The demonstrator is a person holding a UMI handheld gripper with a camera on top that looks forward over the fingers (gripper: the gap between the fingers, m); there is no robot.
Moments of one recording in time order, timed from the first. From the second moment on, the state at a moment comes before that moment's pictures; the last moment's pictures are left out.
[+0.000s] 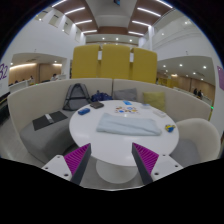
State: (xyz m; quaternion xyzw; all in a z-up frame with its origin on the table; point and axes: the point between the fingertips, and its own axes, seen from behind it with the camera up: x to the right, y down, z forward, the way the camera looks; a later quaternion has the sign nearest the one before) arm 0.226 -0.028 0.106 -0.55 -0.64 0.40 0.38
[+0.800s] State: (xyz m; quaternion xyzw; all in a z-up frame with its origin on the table) arm -0.070 -0.131 0.014 -0.58 -0.62 0.35 0.39
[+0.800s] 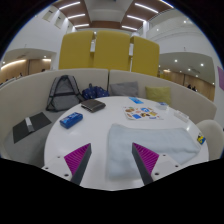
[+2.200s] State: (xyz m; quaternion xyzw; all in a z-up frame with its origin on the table) arm -0.096 0.195 0.045 -0.67 -0.60 0.25 0.37
